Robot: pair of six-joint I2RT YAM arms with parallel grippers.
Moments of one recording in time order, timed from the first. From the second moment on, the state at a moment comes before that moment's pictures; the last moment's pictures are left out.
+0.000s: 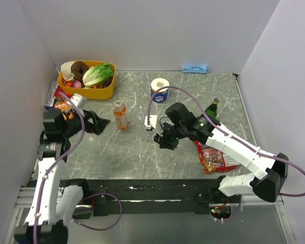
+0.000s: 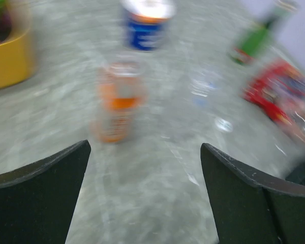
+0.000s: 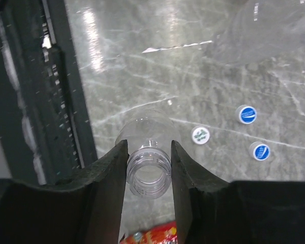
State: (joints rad) left arm 0.11 0.79 0.81 -0.32 0.66 -0.09; right arm 0.85 1.28 1.22 -0.82 -0.31 -0.46
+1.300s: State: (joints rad) left arm -0.71 0.94 0.55 0.21 0.72 -0.02; right arm 0.81 1.45 1.72 -0.92 -0.59 -0.11
